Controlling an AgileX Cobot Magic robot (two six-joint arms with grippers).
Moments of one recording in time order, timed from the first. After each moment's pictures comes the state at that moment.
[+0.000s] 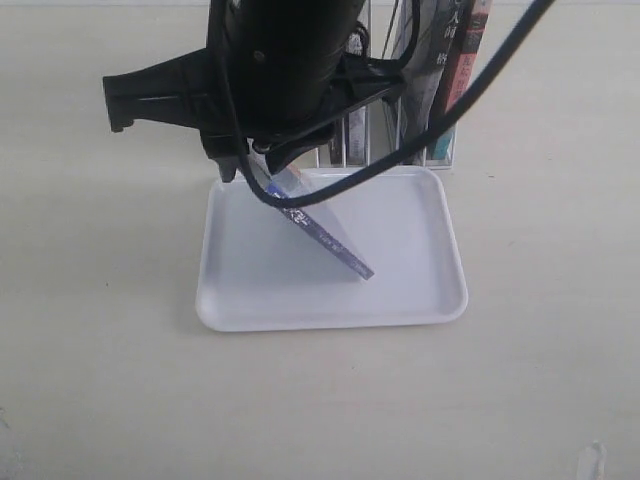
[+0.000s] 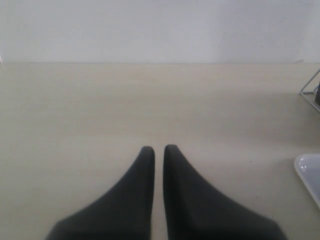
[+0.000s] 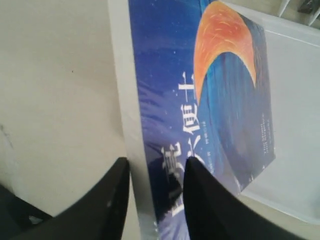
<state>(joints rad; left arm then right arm) 0.00 0.00 0.00 0.07 0.31 -0.08 1.00 1.70 -1.46 0.02 1.03 0.59</state>
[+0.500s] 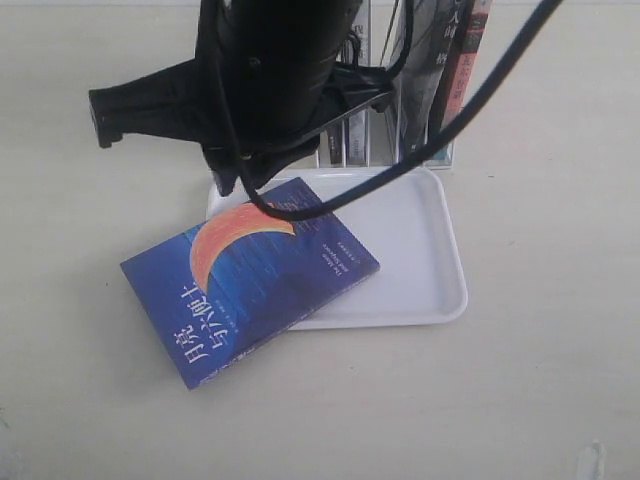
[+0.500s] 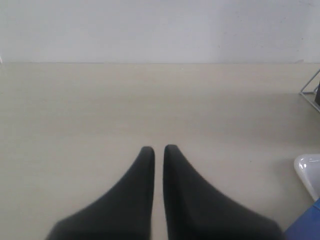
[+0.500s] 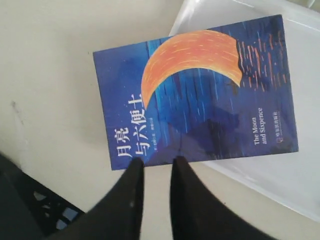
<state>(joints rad) 0.00 0.00 0.00 0.07 0.31 -0.08 1.00 1.70 -1.46 0.09 1.04 0.49</state>
